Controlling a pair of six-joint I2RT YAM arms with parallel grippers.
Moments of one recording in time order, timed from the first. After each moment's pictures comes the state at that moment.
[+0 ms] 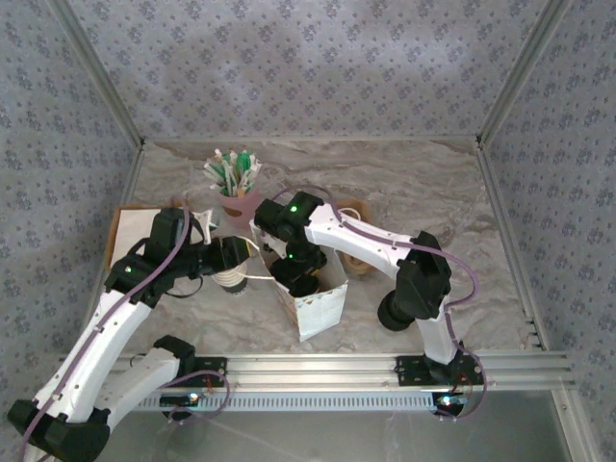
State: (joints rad) left arm -0.42 0.82 0.93 -0.84 0.36 -0.67; right arm 1.00 2.00 1.85 -1.41 -0.18 0.20
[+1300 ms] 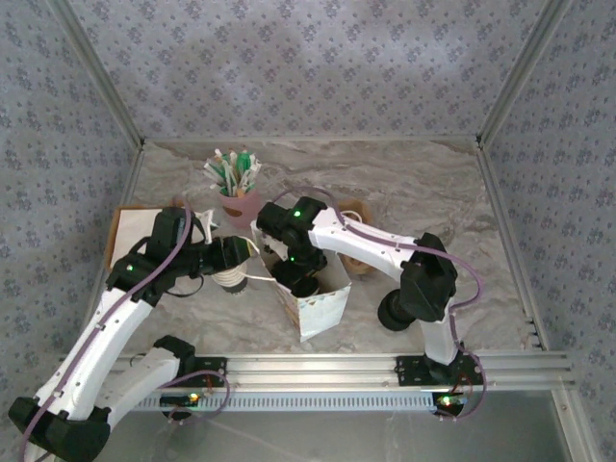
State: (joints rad) left arm -0.42 0.83 0.93 -0.84 0.36 -0.67; right arm 1.00 1.96 1.76 -1.33 -0.17 0.20
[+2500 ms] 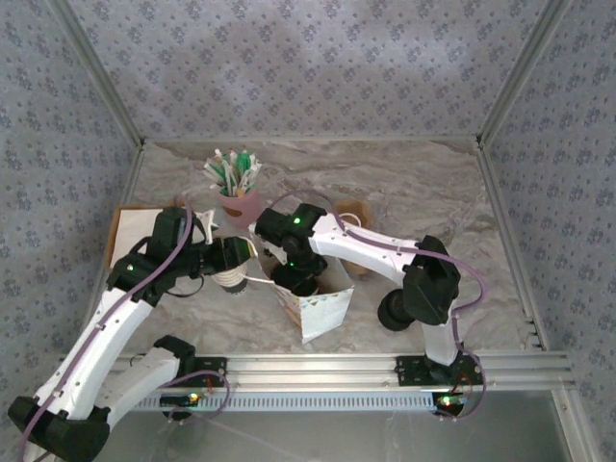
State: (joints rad) left arm -0.43 0.83 0.93 -0.84 0.36 -0.66; right arm 1.03 1.93 1.71 -1.28 -0.13 0.23
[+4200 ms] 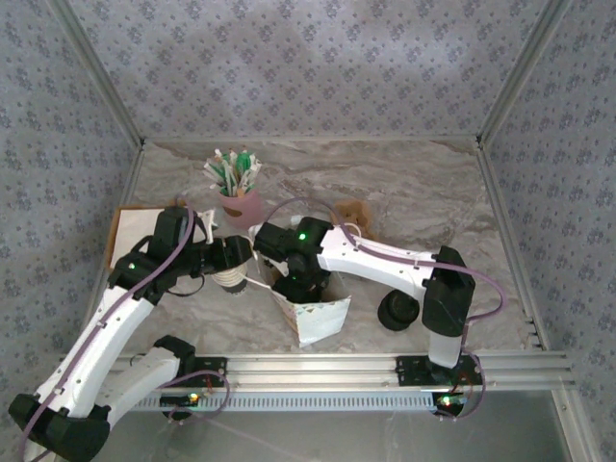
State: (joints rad) left arm -0.43 0.85 0.93 -0.85 0.34 -0.66; right arm 1.12 1.82 1.64 -1.27 -0.04 0.28
